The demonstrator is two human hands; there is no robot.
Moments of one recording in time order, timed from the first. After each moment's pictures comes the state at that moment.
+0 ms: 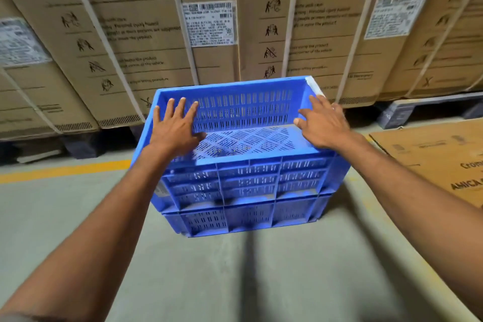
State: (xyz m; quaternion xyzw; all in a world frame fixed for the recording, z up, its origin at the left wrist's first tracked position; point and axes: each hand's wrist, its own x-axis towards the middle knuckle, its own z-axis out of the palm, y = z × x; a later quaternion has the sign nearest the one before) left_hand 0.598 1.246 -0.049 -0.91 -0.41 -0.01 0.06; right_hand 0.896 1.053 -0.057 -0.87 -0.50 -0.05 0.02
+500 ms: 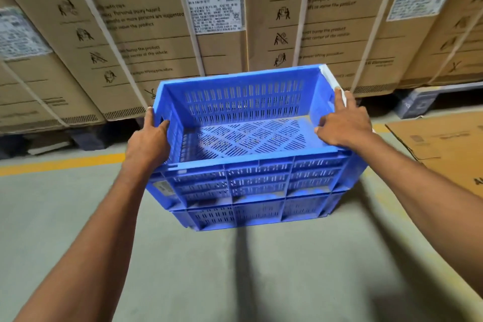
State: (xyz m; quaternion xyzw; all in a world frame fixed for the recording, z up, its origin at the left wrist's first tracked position) left_hand 0.551 1.272 -0.070 -0.85 -0.53 -0.01 0.04; right_hand 0.908 1.060 -0.074 -0.91 -0.41 0.00 -0.08
